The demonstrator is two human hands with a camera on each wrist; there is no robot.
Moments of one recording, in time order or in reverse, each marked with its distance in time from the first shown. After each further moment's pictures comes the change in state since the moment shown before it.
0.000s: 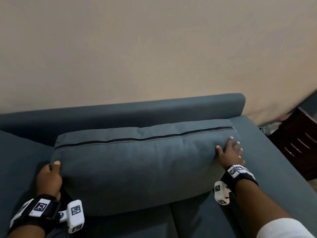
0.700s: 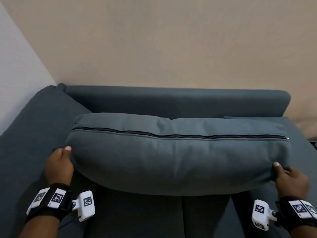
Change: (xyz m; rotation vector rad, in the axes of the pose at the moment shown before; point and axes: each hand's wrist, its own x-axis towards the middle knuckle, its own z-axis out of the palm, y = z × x) left_hand -0.192 0.008 -0.099 0.181 0.305 0.074; right_hand -0.033 0.158 -0.058 0.440 0.150 -0.035
